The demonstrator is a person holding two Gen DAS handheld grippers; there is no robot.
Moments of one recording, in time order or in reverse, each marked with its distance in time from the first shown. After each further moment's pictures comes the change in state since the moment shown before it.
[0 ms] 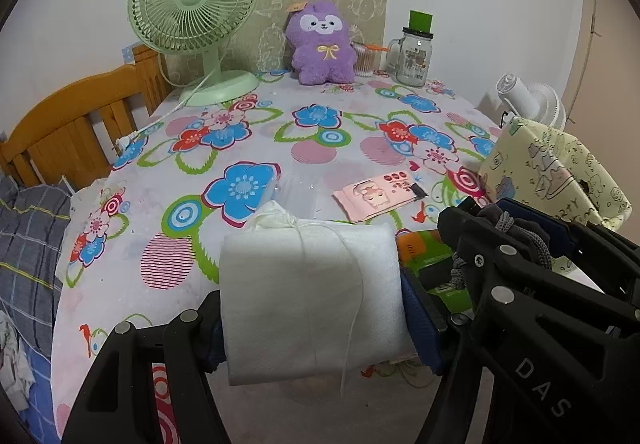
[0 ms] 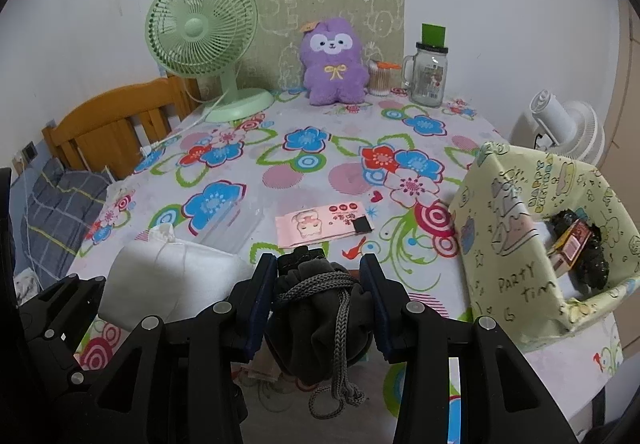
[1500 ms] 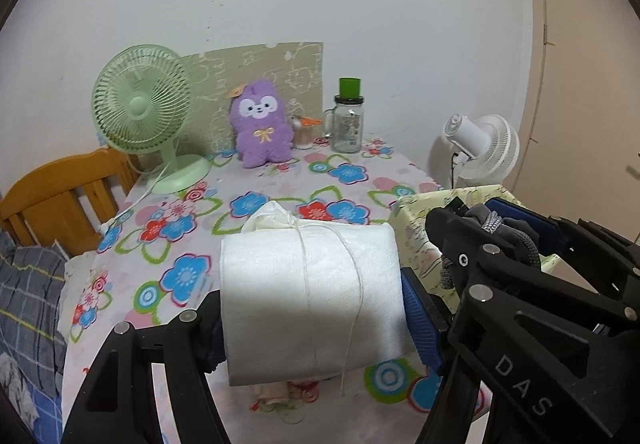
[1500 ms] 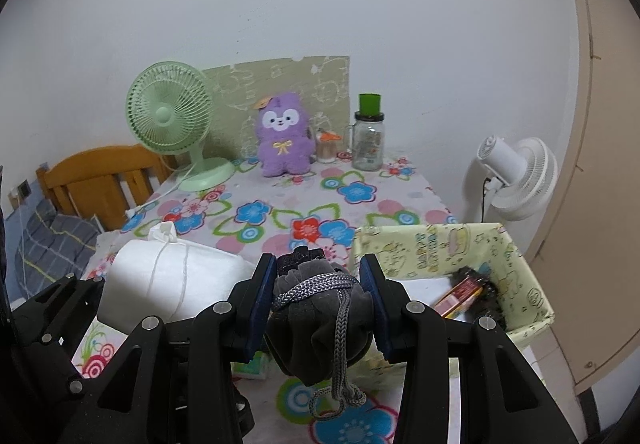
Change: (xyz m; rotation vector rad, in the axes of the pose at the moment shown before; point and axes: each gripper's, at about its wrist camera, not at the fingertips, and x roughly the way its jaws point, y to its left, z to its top) left arm -0.067 -0.102 0.041 0.096 -0.185 -0.052; right arm -0.097 -0.080 0.031 0.026 -0.179 -0.065
